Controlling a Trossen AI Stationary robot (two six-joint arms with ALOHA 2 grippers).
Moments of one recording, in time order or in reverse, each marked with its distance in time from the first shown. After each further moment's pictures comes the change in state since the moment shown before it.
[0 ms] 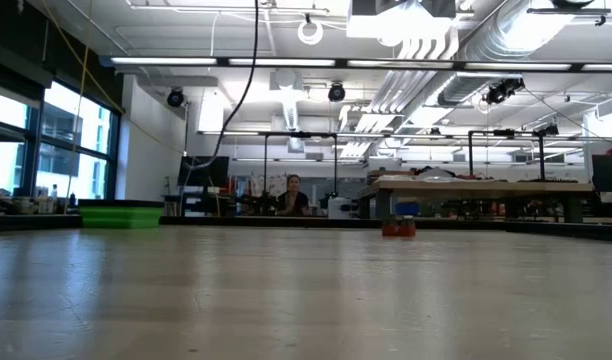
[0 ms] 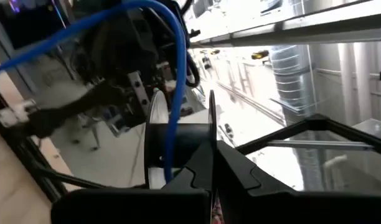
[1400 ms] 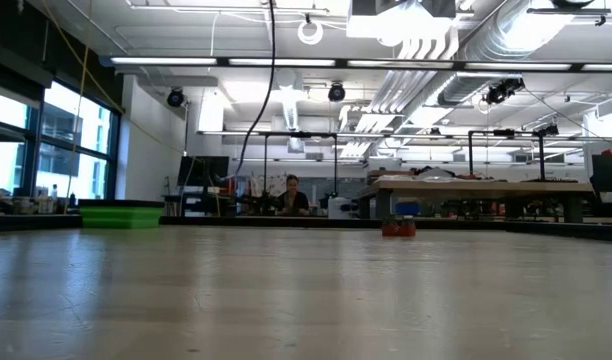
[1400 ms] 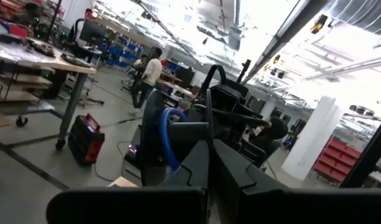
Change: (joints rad) left arm 0.206 -0.072 0.000 -0.089 -0.109 0.806; right arm -0.019 0.000 0.115 -0.273 0.010 -0.046
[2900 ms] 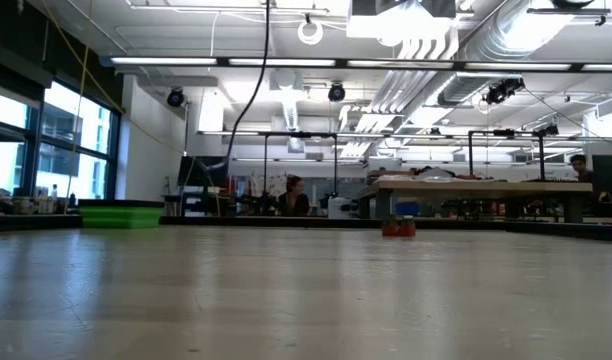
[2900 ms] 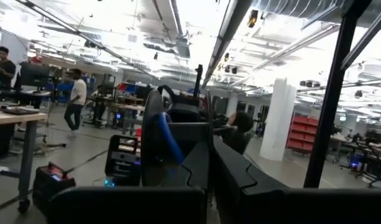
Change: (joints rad) left arm -0.002 0.058 0.000 0.198 0.199 0.180; right arm 0.012 0.000 -0.001 0.029 -0.177 0.079
